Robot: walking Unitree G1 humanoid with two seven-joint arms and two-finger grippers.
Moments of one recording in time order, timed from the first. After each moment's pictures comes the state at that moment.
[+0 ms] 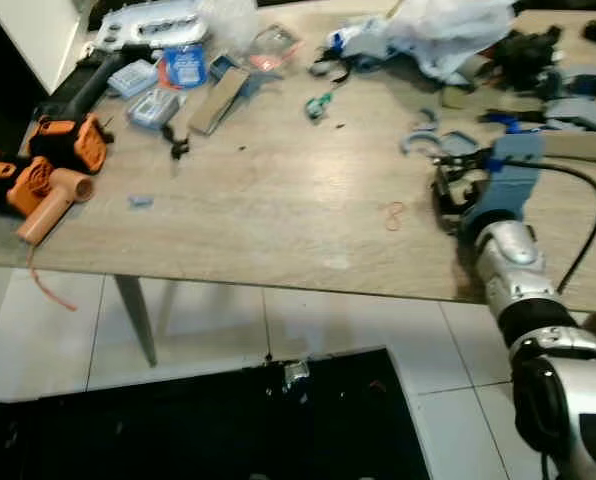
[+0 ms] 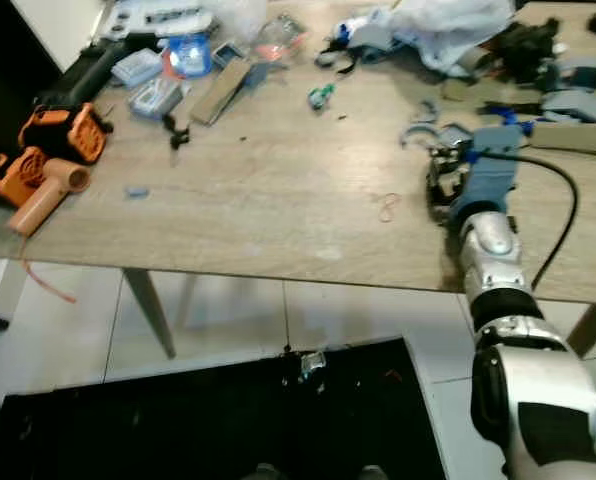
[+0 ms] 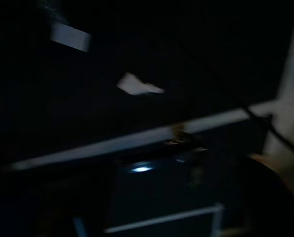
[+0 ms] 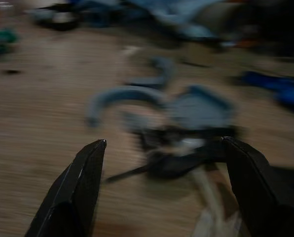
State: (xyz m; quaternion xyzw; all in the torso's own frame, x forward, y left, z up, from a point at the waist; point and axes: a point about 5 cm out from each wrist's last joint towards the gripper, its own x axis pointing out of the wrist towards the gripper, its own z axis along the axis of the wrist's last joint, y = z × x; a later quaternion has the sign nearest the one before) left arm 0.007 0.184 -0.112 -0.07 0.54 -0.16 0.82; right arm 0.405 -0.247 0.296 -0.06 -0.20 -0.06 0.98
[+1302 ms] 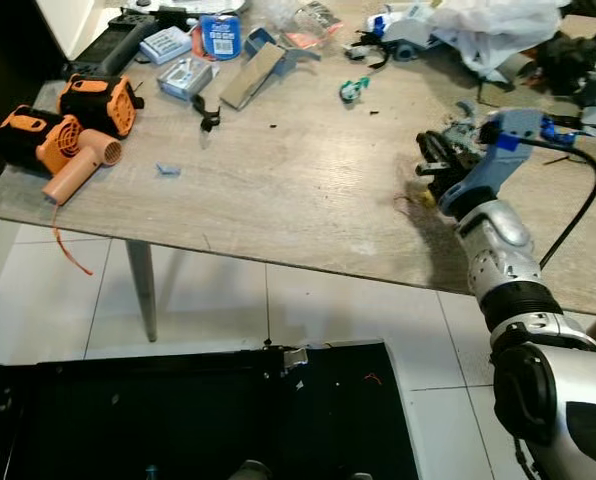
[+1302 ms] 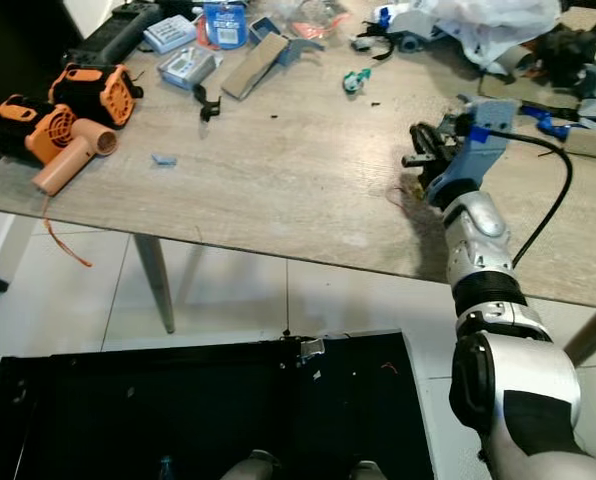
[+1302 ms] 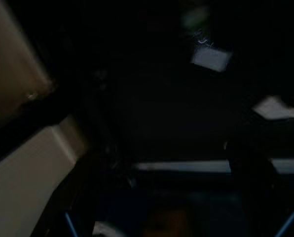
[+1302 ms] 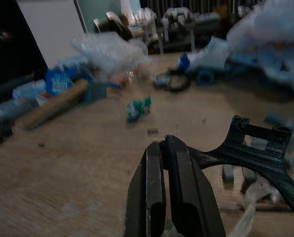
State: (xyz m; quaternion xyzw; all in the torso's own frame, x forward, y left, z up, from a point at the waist) left arm 0.079 0.277 -0.093 0.17 0.52 0.09 0.84; right arm 0.401 -0.218 0.316 0.05 -0.28 0.12 0.95
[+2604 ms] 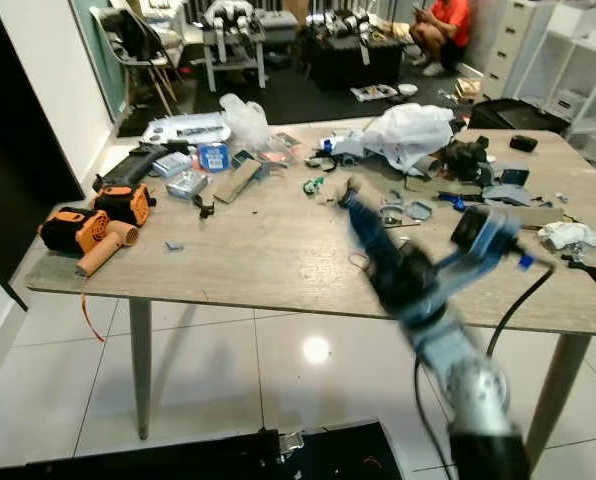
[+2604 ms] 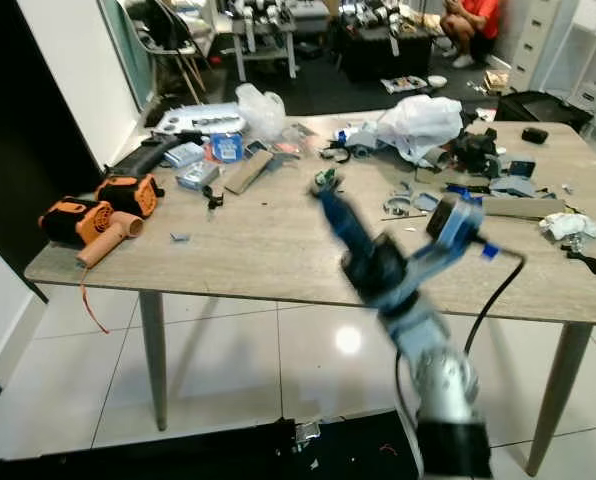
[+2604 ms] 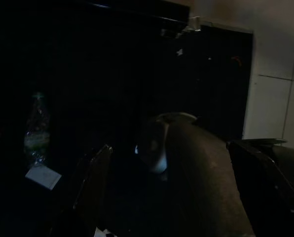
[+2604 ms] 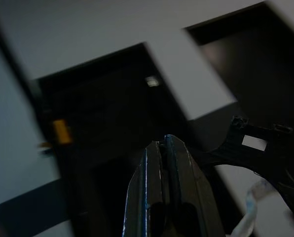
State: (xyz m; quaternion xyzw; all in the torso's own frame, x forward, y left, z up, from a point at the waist) left arm 0.155 0.190 -0.090 -0.23 0.43 -0.01 0.87; right arm 0.282 -0.099 0.246 0.40 -0.22 0.62 0.63
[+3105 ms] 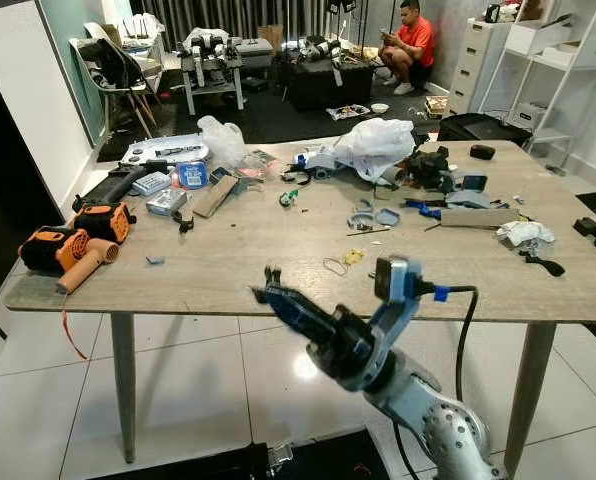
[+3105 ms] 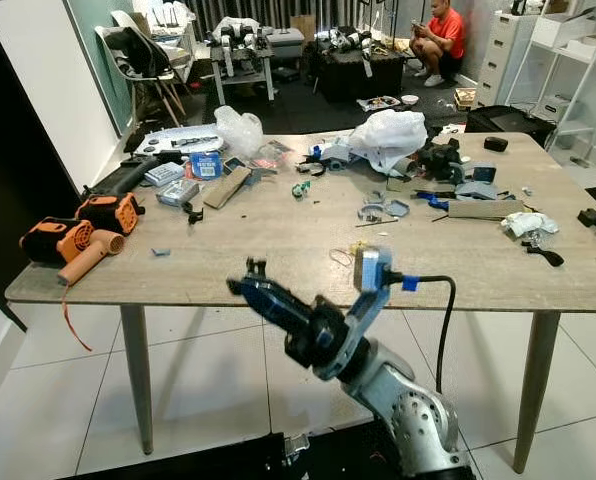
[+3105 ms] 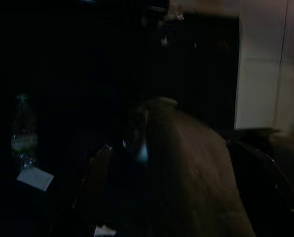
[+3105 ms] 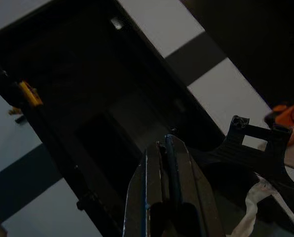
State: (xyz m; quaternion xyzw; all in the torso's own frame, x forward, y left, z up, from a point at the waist) left arm 0.144 0.179 -0.096 -0.24 0.44 -0.02 0.86; right arm 0.270 -0.070 0.195 0.38 -0.05 0.61 0.69
